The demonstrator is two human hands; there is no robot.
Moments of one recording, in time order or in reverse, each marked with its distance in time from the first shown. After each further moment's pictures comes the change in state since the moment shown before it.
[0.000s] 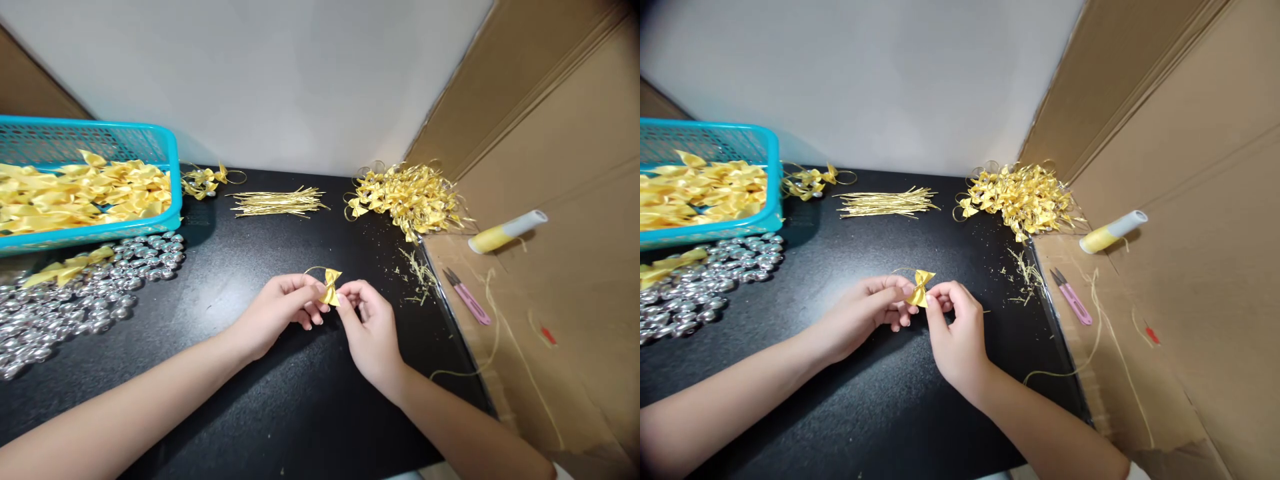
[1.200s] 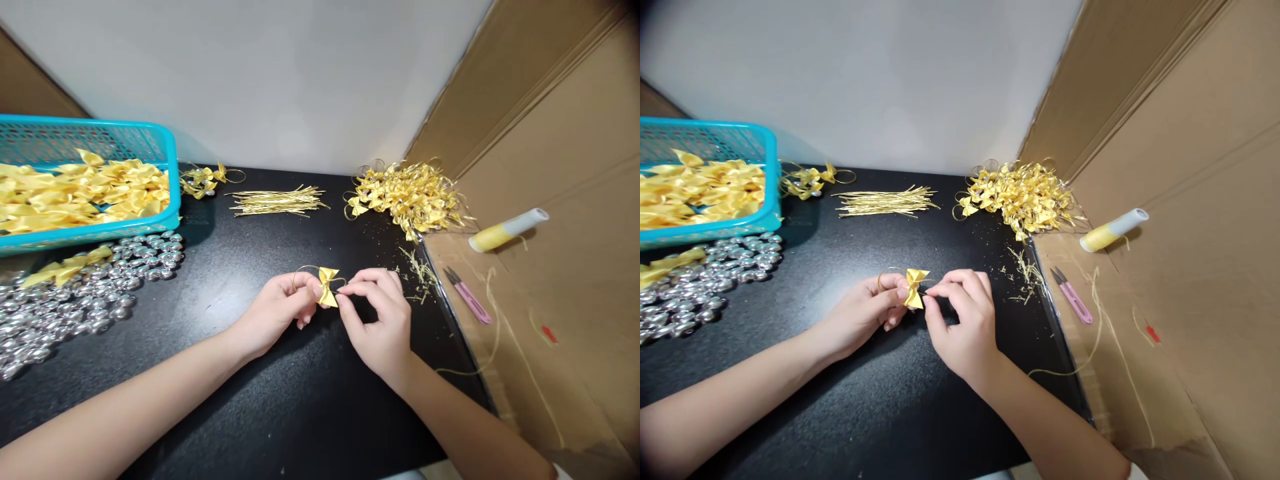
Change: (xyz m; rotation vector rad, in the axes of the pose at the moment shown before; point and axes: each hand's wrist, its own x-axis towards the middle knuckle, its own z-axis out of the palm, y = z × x) left_hand 0.005 -0.014 -0.008 0.029 -0.064 0.135; right_hand 0.010 -0.010 -0.015 -0.385 0.143 -0.510
